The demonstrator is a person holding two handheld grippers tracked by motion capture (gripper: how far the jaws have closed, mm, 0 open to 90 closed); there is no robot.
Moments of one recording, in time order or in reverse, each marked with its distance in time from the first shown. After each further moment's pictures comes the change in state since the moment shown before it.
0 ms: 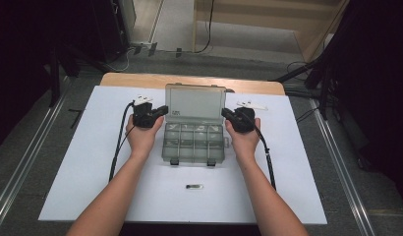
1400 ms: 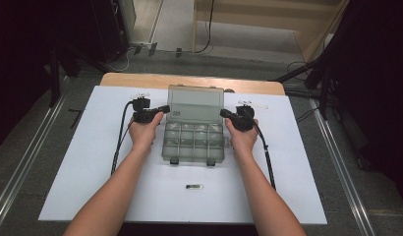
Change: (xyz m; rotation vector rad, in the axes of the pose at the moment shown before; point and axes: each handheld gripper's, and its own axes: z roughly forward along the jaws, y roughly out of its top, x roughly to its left) left arm 0.023 0.000 0.024 0.062 -0.079 -0.210; right arm -0.018 -0.005 0.023 0.048 0.057 0.150
